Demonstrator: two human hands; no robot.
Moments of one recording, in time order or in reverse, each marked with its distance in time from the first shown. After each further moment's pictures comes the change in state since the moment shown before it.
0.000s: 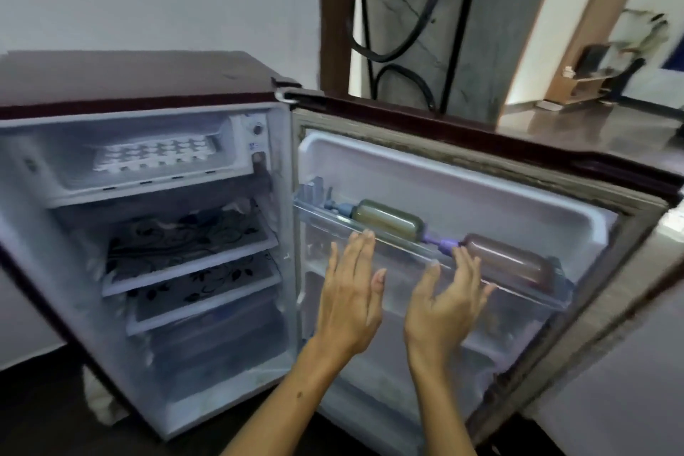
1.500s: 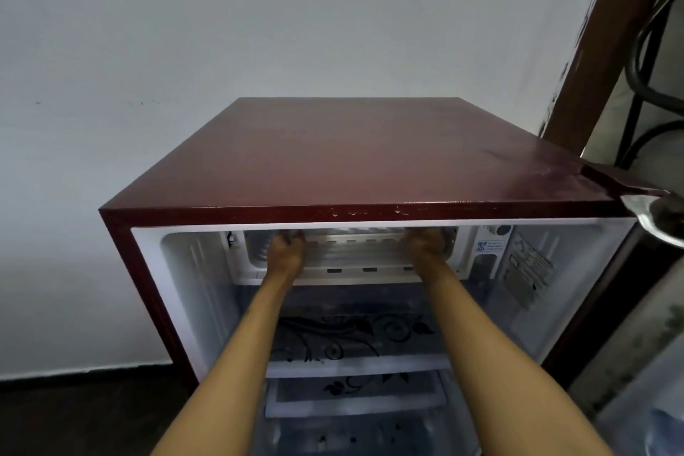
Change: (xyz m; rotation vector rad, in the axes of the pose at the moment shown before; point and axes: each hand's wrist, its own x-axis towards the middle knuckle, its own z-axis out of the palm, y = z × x) left_hand 0.152 -0.438 -0.234 -0.214 0.458 -1.032; right_hand -0.029 -0.174 0.511 0.187 -0.965 0.285
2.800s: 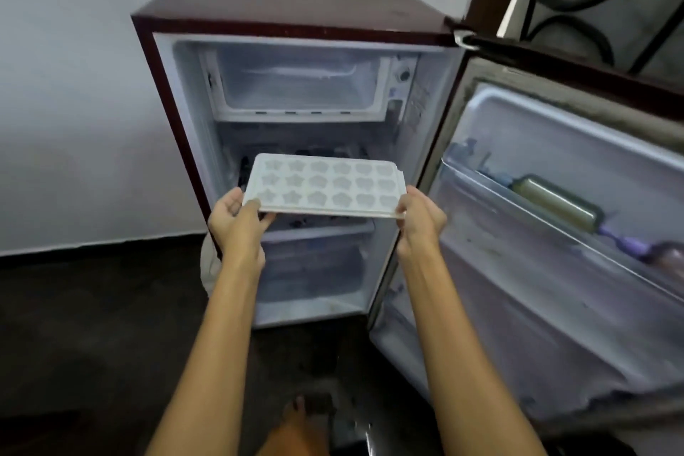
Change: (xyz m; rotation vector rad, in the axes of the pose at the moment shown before) left_hand -0.330 -0.030 -0.096 -0.650 0.183 -0.270; right_hand -0.319 0.081 -0.164 0.633 0.236 0.235
